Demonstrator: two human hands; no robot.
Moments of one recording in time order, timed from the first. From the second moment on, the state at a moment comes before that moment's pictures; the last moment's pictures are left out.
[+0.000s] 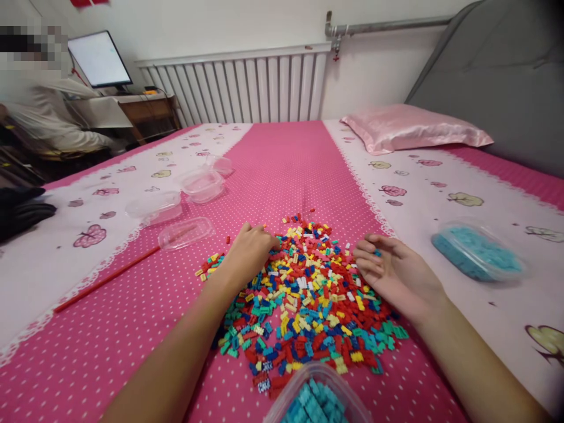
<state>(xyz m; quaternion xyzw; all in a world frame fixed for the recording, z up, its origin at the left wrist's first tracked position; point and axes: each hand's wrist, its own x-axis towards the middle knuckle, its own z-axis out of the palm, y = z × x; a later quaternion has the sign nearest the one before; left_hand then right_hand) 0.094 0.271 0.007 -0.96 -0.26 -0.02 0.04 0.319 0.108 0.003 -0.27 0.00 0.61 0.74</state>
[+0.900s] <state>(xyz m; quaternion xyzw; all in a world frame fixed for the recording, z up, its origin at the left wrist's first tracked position) 0.088 0.282 0.013 -0.96 -0.29 -0.03 0.01 0.317 0.108 0.004 -0.29 -0.05 0.61 0.74</state>
